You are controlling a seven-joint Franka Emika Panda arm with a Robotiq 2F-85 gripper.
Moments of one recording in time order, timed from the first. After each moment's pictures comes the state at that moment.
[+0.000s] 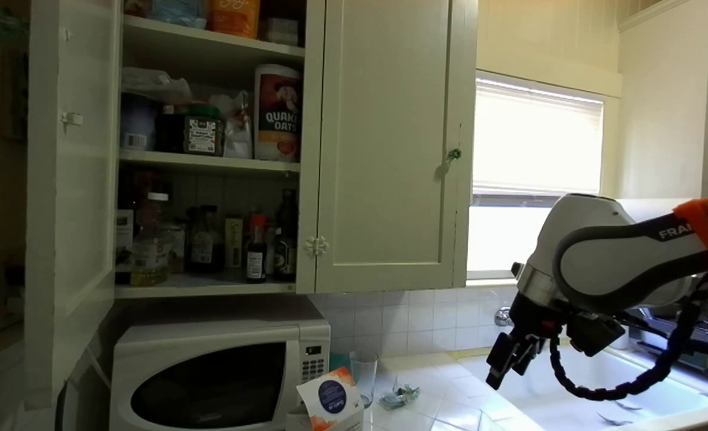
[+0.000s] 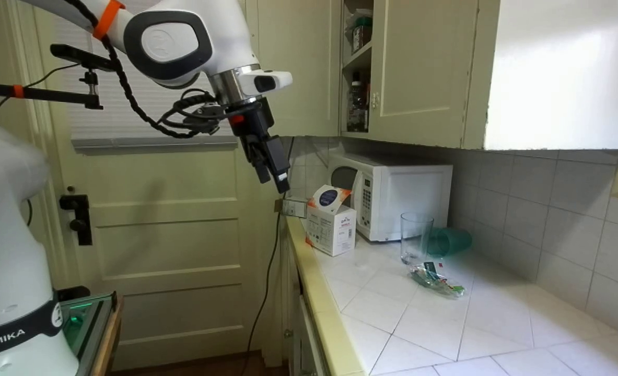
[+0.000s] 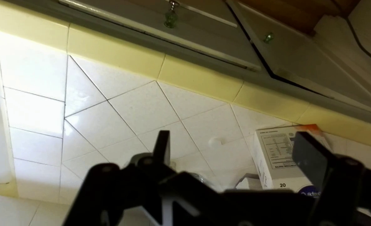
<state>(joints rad) 0.01 -0.70 -0.10 -2.76 0.00 2.41 -0.17</state>
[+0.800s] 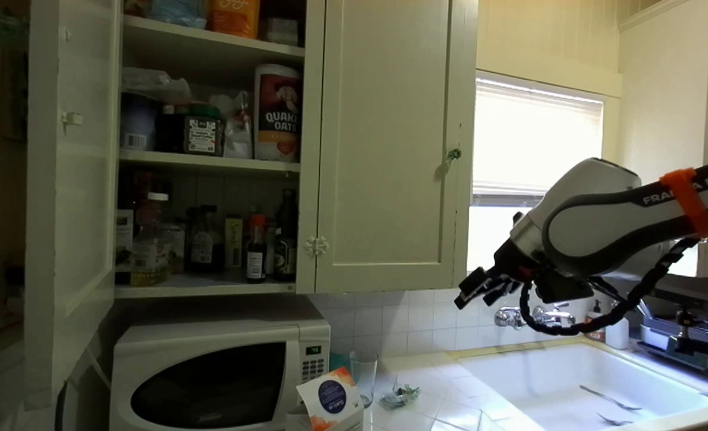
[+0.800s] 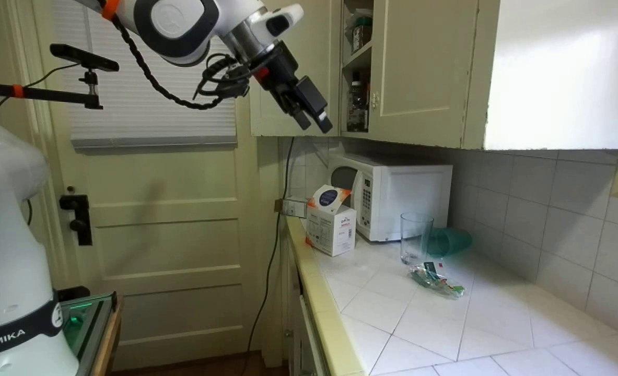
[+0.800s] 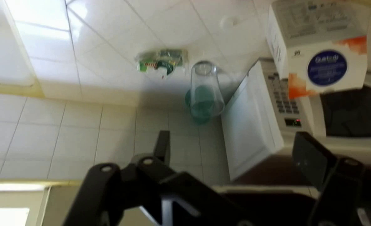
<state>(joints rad) 0.02 -0.68 -0.12 -2.66 0.06 2.70 -0.13</state>
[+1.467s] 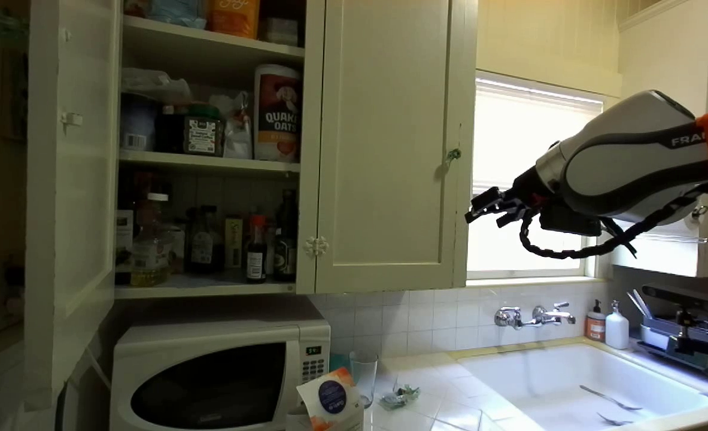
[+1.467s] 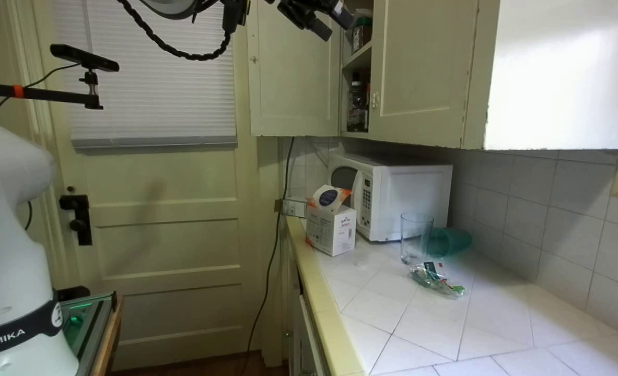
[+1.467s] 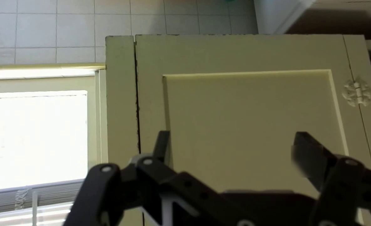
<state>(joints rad) -0.09 -0.75 -0.07 -2.51 0.05 2.82 -0.04</state>
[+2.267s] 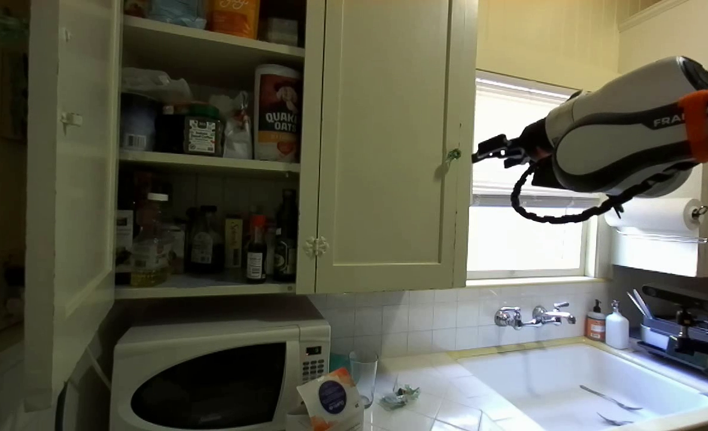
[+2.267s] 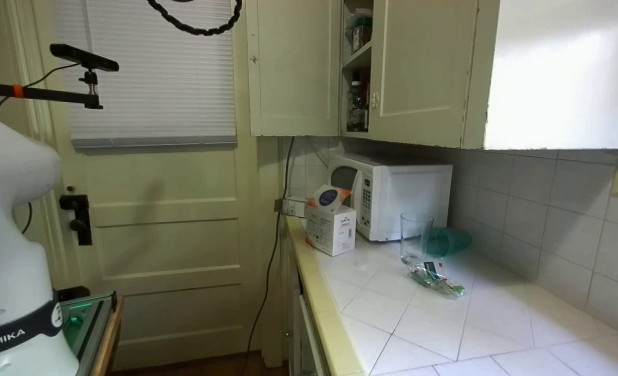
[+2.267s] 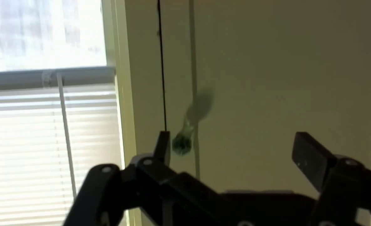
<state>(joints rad) -0.20 -0.71 -0.01 -2.39 0.02 3.09 0.00</state>
